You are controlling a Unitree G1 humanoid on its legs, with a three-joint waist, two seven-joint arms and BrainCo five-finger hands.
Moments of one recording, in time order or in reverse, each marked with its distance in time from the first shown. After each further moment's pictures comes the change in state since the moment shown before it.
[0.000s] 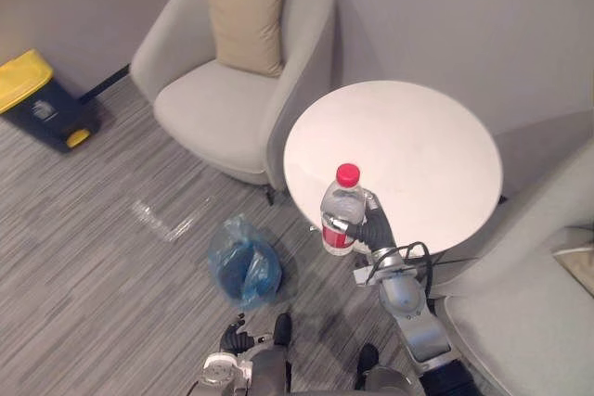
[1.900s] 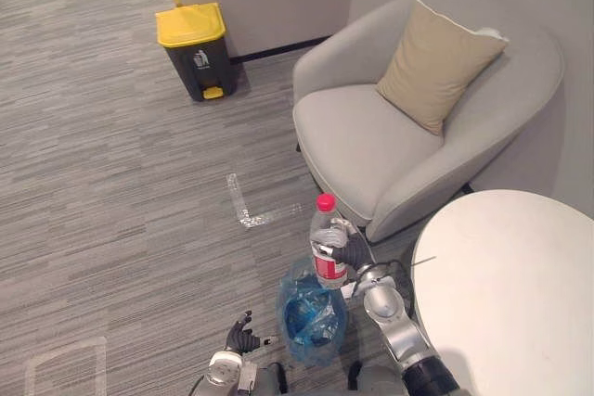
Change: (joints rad) left arm -0.023 0.049 0.055 -0.018 0.070 -0.021 0.014; right arm -0.150 0.027 0.150 0.409 -0.088 0.021 0.079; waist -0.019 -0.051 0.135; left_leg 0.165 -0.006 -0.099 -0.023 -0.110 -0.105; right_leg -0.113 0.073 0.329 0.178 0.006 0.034
